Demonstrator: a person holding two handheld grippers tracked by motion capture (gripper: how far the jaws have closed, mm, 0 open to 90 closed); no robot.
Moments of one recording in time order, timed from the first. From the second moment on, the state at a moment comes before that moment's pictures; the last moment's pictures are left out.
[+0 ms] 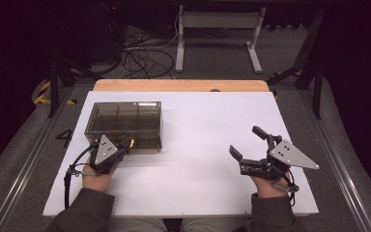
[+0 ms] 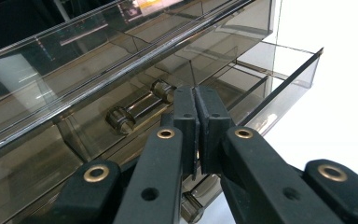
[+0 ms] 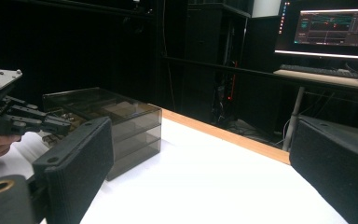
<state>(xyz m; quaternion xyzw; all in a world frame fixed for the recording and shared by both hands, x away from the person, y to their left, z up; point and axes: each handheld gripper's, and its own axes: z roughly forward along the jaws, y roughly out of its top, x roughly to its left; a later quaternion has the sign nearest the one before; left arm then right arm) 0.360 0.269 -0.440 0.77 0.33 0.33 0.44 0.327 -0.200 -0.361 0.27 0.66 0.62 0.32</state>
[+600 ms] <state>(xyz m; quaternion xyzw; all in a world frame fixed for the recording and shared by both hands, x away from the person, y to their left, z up) 0.356 0.270 -0.440 0.76 0.33 0.32 0.46 0.327 -0.200 -0.361 0.27 0.66 0.62 0.32</state>
